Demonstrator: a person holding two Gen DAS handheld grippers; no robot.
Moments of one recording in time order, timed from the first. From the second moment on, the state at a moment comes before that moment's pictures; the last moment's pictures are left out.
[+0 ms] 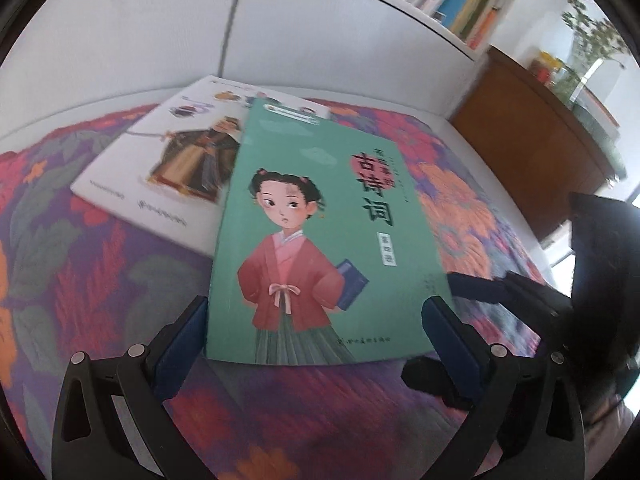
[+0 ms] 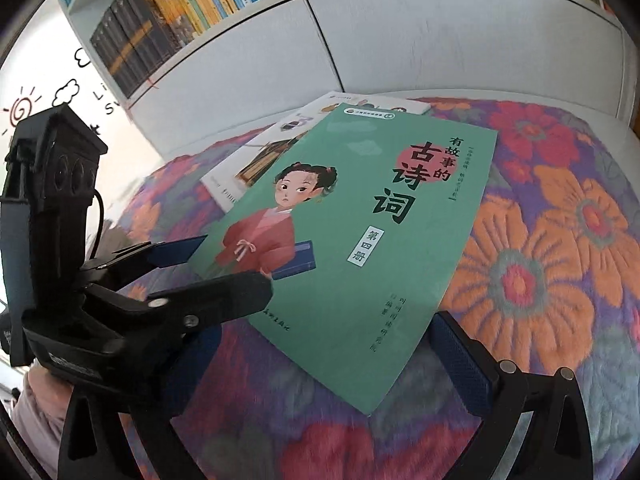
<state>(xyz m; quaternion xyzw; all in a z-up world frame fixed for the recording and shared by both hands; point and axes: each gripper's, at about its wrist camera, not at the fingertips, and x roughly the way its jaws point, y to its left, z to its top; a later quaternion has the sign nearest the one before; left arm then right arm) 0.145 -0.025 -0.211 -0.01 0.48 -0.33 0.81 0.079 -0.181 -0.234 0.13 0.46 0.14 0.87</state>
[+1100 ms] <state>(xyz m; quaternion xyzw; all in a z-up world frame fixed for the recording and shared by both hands) 0.164 0.008 -0.242 -0.21 0.61 -0.27 0.72 0.088 -0.277 -0.249 0.33 0.52 0.16 0.77</state>
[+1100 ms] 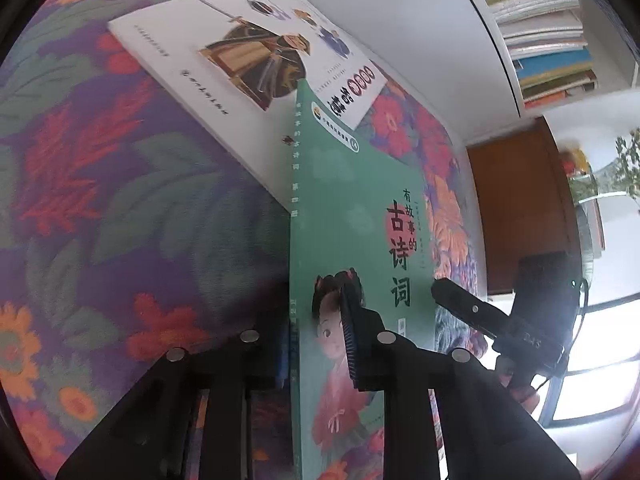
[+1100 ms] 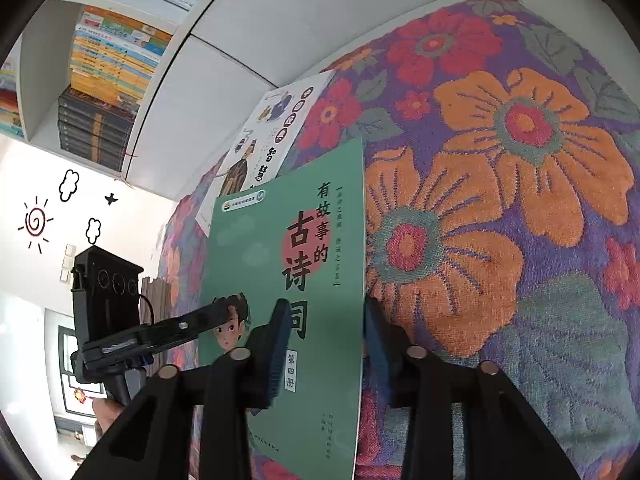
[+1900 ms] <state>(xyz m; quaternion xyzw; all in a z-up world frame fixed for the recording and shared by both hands) 0.156 0.027 -0.230 -0.15 0.61 -0.24 0.74 0.064 -0.260 -0.284 0.44 0.52 0.22 0.70</state>
